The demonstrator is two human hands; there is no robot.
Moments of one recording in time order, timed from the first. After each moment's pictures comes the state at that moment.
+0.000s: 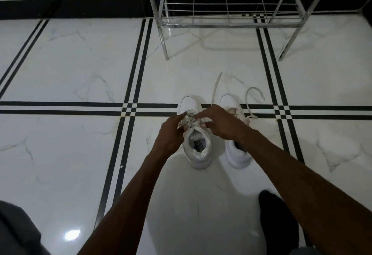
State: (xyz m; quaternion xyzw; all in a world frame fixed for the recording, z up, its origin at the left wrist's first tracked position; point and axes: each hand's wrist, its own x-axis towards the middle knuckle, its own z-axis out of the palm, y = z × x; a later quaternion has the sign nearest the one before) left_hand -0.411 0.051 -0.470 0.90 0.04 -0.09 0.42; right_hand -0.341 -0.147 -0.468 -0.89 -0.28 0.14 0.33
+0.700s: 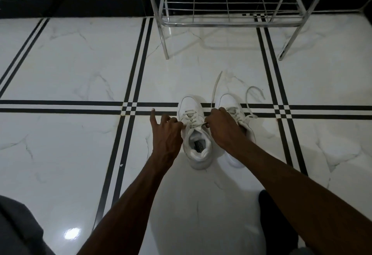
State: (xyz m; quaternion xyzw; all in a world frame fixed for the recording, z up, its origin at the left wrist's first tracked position) left_hand -0.422 0.046 -0.469 1.00 -0.02 0.02 0.02; right_hand -0.373 -0.141 -0.452 -0.96 -0.23 0.06 0.12
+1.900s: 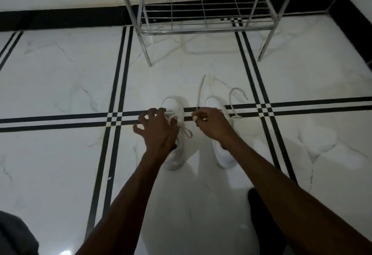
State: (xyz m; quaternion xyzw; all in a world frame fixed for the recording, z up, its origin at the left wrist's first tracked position) left_hand -0.392 0.021 -0.438 0.96 0.17 -0.03 0.23; right_hand -0.367 -0.146 -0.435 -0.88 0.03 0.14 0.46
